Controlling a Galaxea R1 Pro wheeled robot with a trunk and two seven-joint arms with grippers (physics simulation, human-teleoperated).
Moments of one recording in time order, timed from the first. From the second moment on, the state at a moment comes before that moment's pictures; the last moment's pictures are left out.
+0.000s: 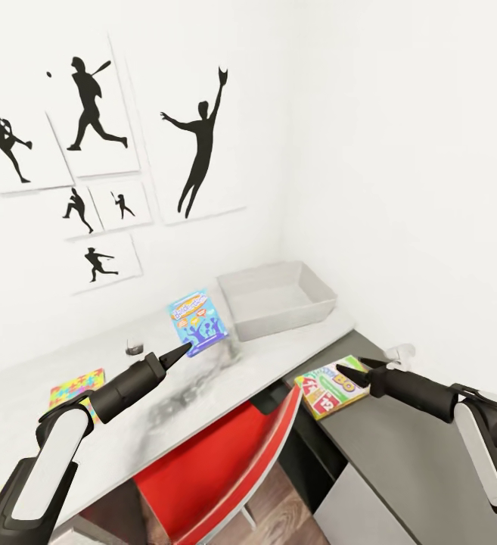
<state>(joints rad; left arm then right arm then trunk) -0.33 0.12 0.02 -1.61 1.03 0.72 -0.41 -0.35 -0.27 -0.19 -1.61 -0.26 0.77 0.77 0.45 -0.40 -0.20</state>
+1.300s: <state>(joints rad) -0.33 0.12 0.02 -1.61 1.03 0.72 -0.41 -0.35 -0.27 -0.20 -1.61 -0.26 0.78 0.78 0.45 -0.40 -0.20</state>
